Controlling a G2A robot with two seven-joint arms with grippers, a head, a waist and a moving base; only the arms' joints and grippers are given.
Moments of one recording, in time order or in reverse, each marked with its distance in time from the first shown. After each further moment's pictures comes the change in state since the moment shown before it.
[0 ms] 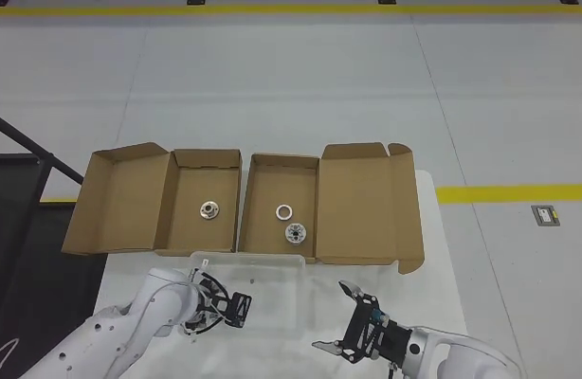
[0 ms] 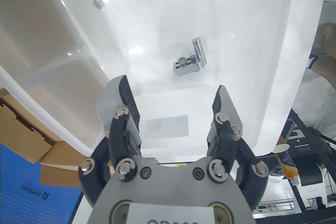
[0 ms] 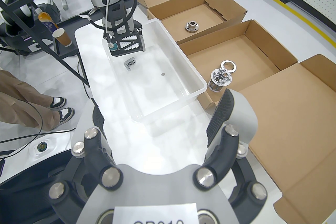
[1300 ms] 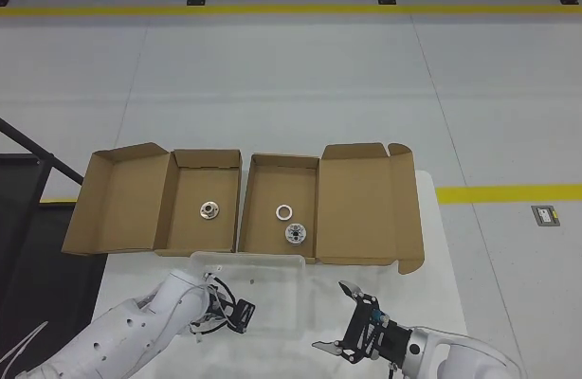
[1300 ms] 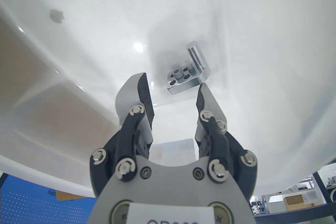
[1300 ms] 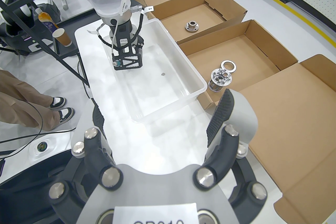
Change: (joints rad) left arm -0.128 -0.065 0.220 0.155 0.181 0.000 0.138; right arm 0.000 0.000 0.000 0.000 0.000 0.000 0.000
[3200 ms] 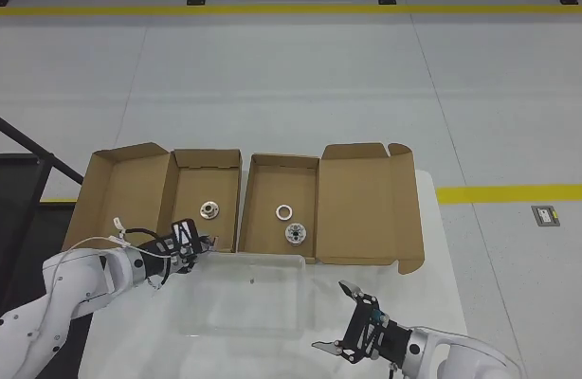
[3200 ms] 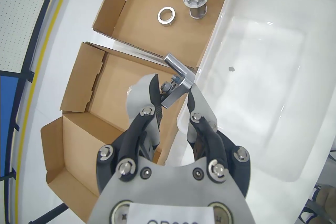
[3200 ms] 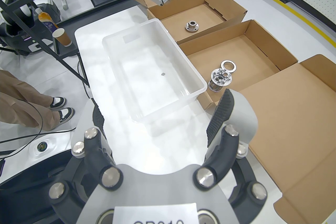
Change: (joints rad) left arm 0.277 0.232 -0.582 -0.099 -0.360 0.361 0.535; right arm 0.000 0.000 0.000 0.000 0.000 0.000 0.000
